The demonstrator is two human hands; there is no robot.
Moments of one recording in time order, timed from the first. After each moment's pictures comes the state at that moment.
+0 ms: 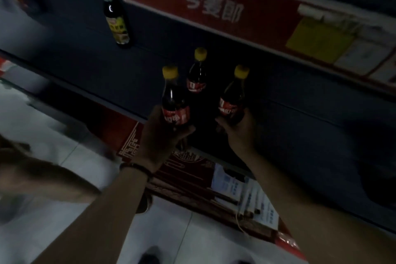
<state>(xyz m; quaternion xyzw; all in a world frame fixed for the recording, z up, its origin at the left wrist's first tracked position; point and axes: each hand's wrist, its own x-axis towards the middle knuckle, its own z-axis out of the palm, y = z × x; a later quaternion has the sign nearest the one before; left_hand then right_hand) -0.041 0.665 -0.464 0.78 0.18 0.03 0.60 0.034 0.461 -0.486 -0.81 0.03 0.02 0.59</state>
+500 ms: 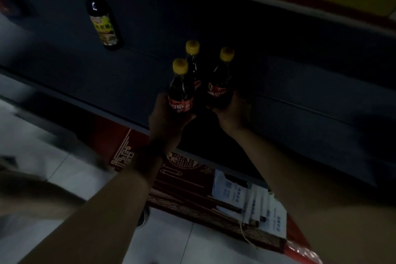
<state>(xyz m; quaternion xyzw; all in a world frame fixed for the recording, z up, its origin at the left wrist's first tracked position) 0.023 0.647 -0.501 0.82 0.21 0.11 0.52 0.099 0.481 -0.514 -0.86 -0.01 0.00 0.50</state>
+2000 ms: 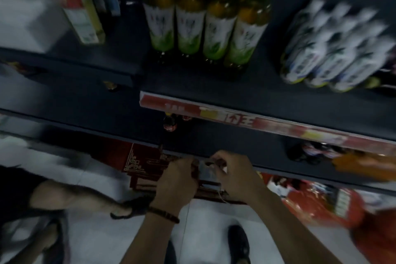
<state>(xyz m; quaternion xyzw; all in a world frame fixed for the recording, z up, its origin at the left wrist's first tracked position) -0.159 0.592 -0.263 0.93 0.02 -0.14 0.33 -0.143 0.404 -0.208 -0.92 -0.06 0.17 0.34</state>
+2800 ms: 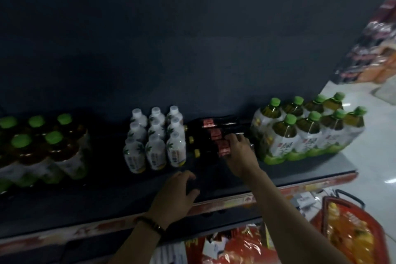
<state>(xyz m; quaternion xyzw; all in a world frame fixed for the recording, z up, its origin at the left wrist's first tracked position) -0.041 0.225 -0.065 0.91 -0.21 -0.16 0.32 -0.028 -0.024 -0.042 -0.97 0.16 -0.03 0.16</state>
